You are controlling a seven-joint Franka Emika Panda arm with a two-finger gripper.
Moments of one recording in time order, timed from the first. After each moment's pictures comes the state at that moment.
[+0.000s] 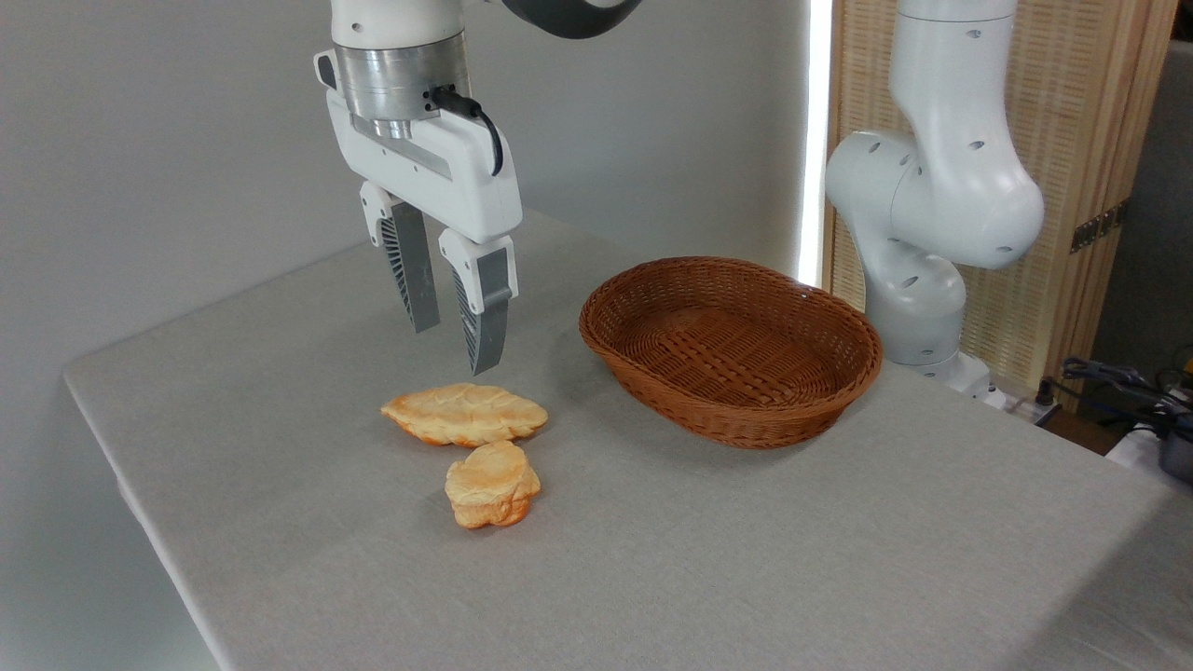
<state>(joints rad) -0.13 -0.06 -0.01 -1.78 -0.06 1.78 0.64</state>
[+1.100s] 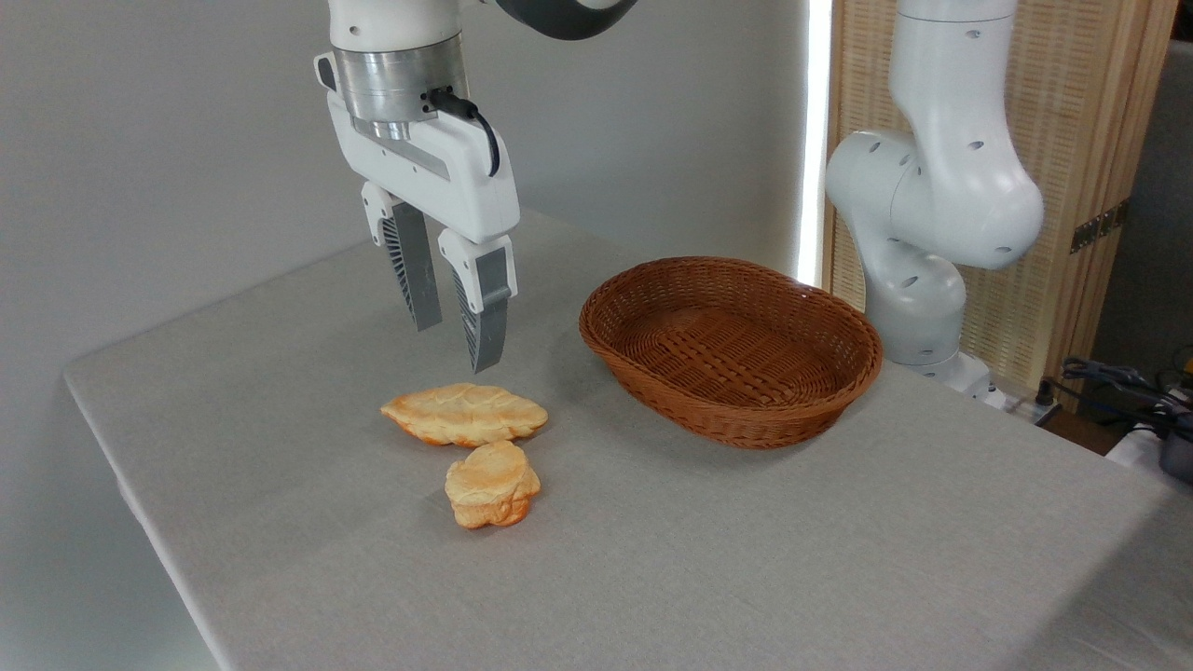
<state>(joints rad) -0.13 -0.06 -0.01 -1.78 -0.06 1.77 0.64</state>
